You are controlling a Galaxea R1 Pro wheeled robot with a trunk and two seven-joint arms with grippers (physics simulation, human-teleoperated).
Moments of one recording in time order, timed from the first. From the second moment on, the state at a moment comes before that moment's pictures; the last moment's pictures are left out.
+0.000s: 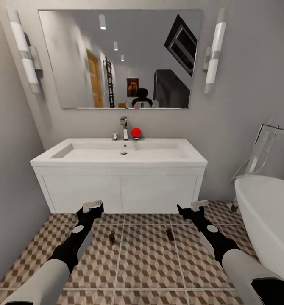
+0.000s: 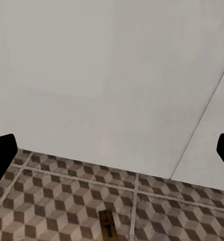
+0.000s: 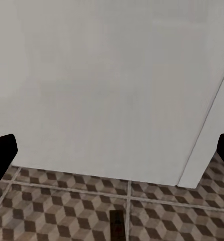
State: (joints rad) left arm -0.68 -0.02 0.00 -0.57 0.12 -0.14 0.15; right arm -0.79 -0.07 0.07 -0.33 -0.03 -0.30 0.13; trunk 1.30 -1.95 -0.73
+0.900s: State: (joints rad) left arm -0.68 -0.02 0.00 -0.57 0.12 -0.14 0.15; right arm -0.79 -0.07 0.07 -0.33 -0.03 -0.30 0.13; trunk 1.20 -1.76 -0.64
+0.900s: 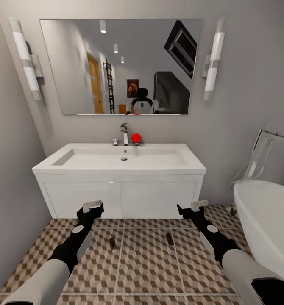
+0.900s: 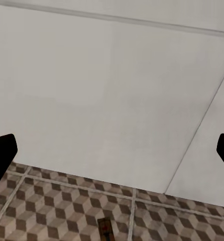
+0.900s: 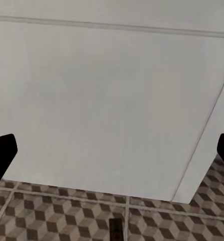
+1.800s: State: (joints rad) left arm -0.68 -0.02 0.00 -0.57 0.12 -0.14 0.15; right arm -0.79 -0.07 0.07 -0.33 -0.03 -0.30 0.13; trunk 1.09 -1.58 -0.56
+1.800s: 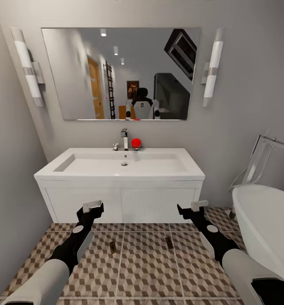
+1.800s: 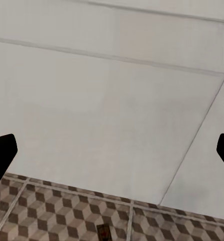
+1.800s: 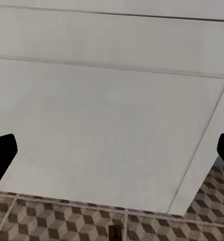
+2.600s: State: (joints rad) left arm -0.68 -0.02 -0.01 -0.57 0.12 -0.14 0.15; right arm -0.79 -0.07 0.07 -0.33 -0.03 -0.30 0.13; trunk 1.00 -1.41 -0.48
